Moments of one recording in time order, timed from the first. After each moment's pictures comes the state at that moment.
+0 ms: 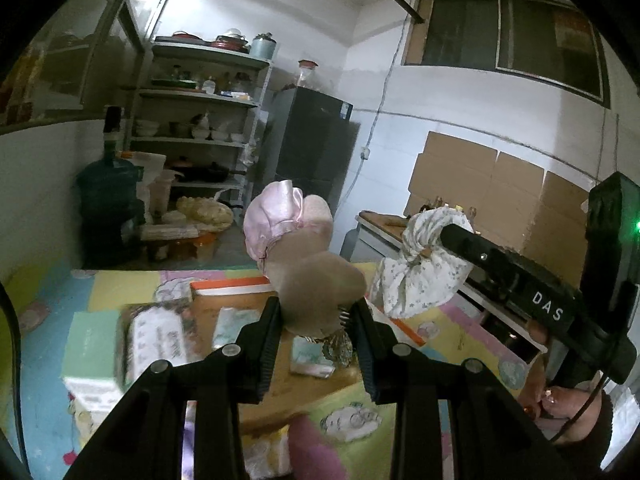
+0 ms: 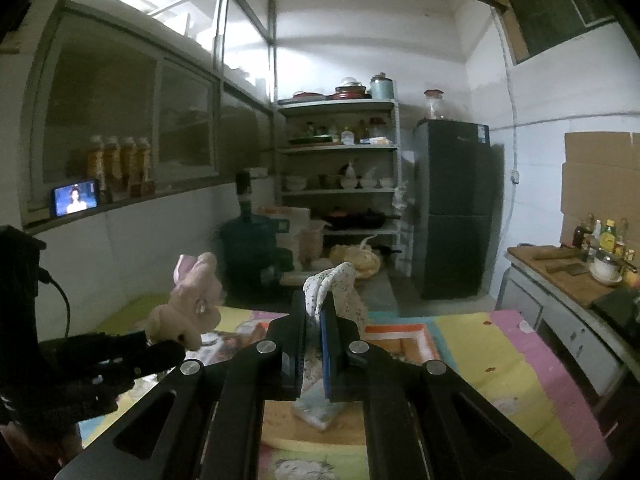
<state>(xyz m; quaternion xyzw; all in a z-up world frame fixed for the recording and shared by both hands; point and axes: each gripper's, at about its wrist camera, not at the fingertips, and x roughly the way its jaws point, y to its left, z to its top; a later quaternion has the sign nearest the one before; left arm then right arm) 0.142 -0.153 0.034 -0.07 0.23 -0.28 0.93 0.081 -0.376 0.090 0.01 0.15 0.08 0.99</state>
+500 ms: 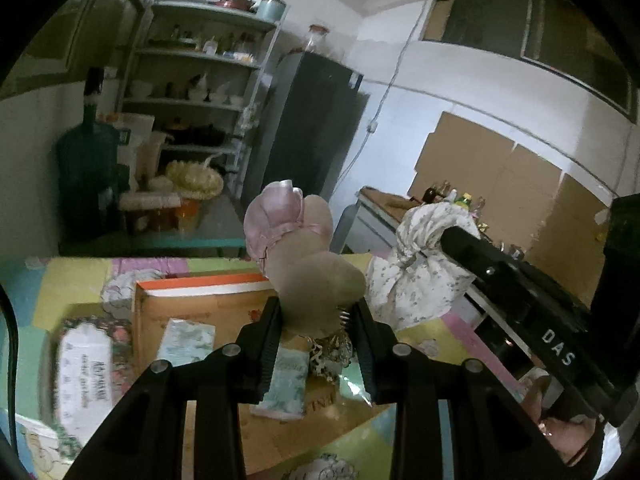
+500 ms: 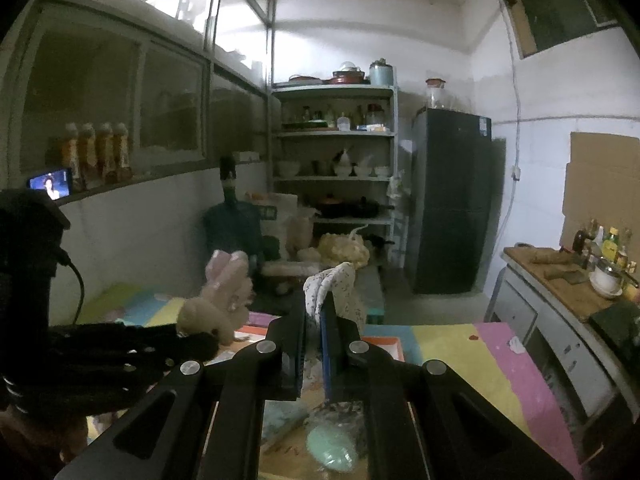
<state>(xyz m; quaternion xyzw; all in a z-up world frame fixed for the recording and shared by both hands) 0.225 -0.220 0.024 -0.09 0.30 -0.27 0.91 0.151 -0.424 0.087 -0.01 0.17 0.08 0.98</state>
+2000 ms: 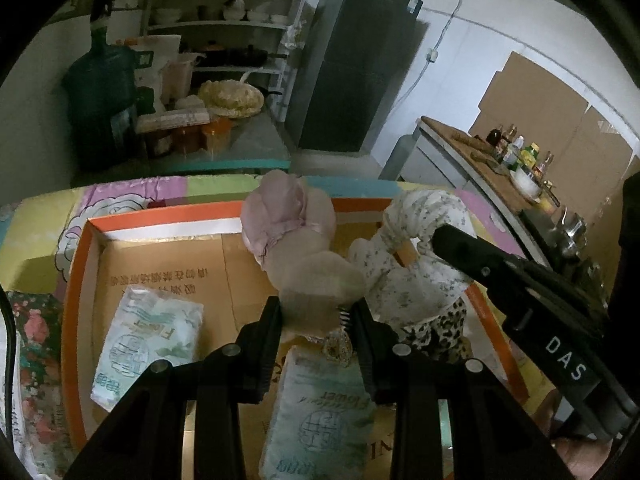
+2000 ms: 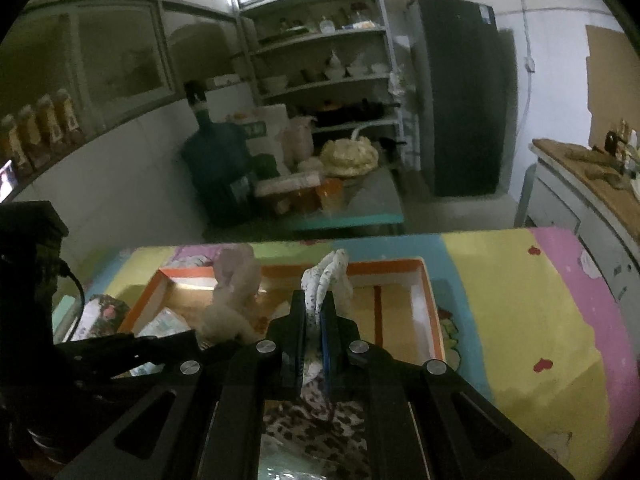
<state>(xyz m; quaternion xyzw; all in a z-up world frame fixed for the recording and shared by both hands) 0.316 -0.272 -0.065 -0.06 0.44 -0.19 0.87 0.292 -0.461 -0.024 0.06 0.34 0.10 0.93</state>
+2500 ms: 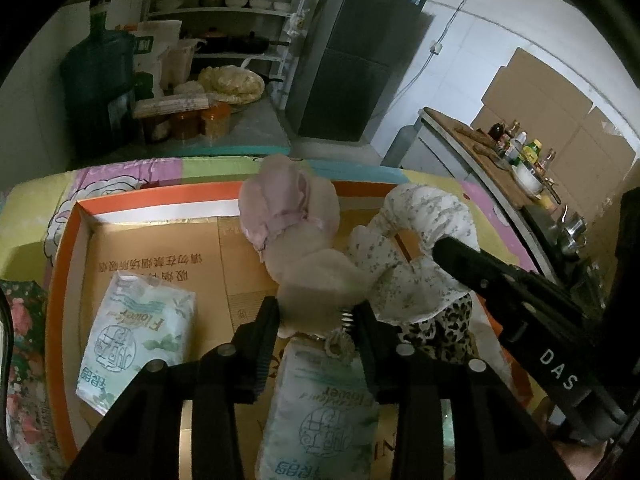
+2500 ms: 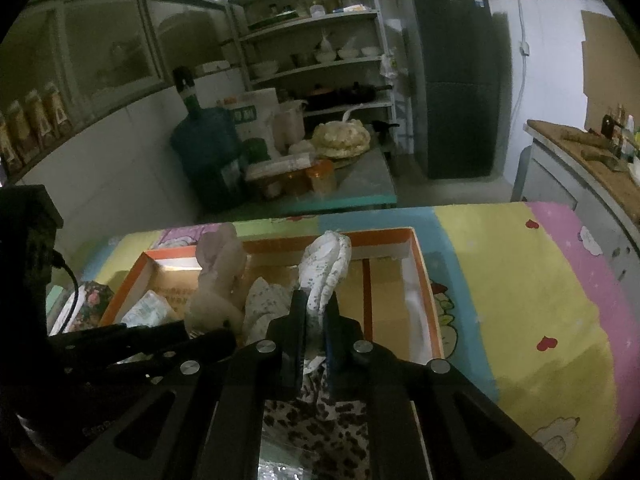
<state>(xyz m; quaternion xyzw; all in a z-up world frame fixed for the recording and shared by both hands) 0.323 -0.271 -0.075 -0.06 0.46 -0.19 0.86 0.294 -0.471 -0.040 0.07 0.37 0.10 0.92</state>
